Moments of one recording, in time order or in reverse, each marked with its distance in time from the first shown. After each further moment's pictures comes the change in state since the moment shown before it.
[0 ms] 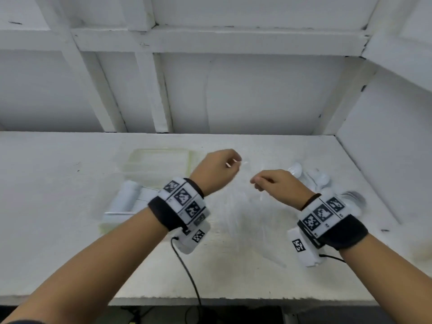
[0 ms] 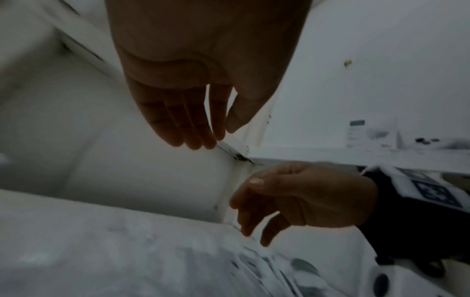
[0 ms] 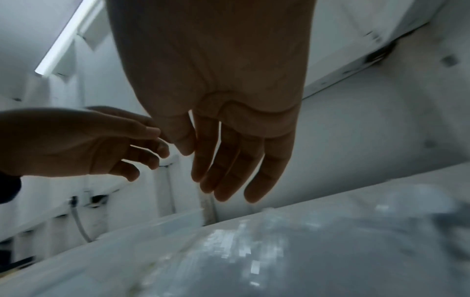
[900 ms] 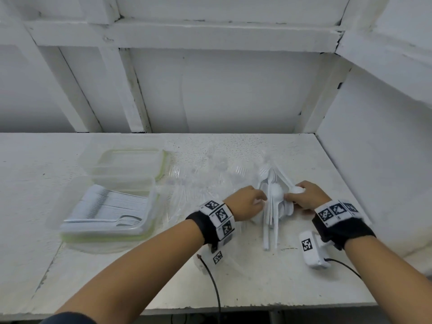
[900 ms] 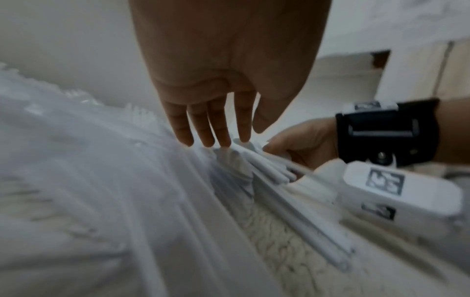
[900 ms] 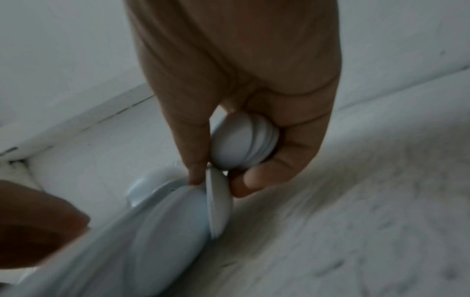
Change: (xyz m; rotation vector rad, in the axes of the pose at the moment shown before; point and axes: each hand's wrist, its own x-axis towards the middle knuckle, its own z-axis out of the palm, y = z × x) left_hand 0.028 0.027 0.139 0.044 -0.498 0.081; right_hand -0.008 0.133 -0.051 0.136 0.116 0.593
